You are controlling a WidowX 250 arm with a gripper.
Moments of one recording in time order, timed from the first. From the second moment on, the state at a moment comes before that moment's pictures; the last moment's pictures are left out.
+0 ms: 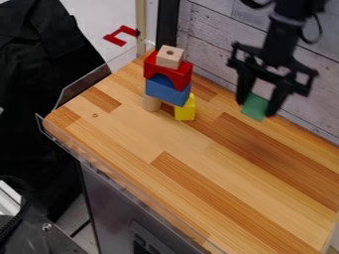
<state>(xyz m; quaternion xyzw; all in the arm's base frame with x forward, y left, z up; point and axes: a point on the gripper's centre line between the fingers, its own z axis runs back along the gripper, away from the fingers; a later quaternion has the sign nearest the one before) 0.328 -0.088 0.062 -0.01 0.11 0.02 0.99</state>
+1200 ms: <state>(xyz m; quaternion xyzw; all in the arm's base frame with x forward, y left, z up) 0.322 -0.118 0.000 -0.04 0.12 0.01 0.99</state>
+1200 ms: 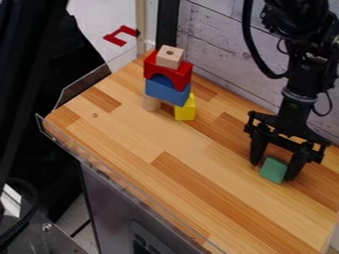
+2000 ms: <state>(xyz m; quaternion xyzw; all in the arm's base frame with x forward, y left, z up) 0.324 -0.074 0.091 0.01 0.06 0.05 1.00</state>
